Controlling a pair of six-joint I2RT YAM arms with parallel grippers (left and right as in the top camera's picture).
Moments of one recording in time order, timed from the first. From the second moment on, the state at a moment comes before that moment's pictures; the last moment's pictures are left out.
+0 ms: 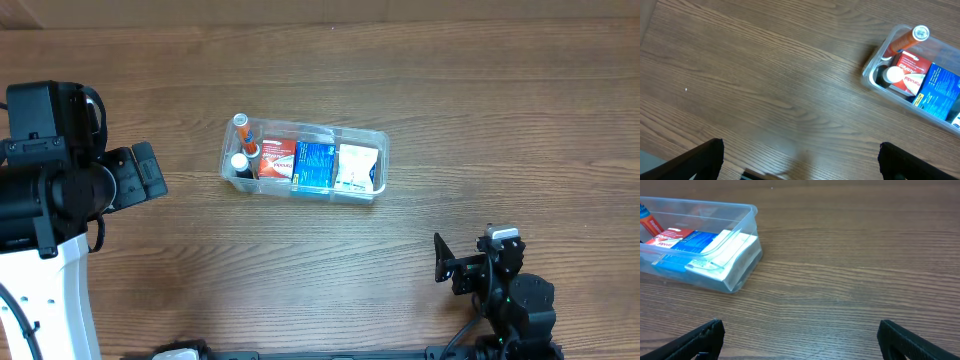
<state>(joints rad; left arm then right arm) 0.12 1.32 1.81 -1.60 -0.15 -0.23 0.12 0.01 0.17 -0.57 -0.09 0.04</state>
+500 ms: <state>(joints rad) 0.12 1.32 1.81 -1.60 -0.15 -0.23 0.12 0.01 0.17 -0.57 -0.09 0.04</state>
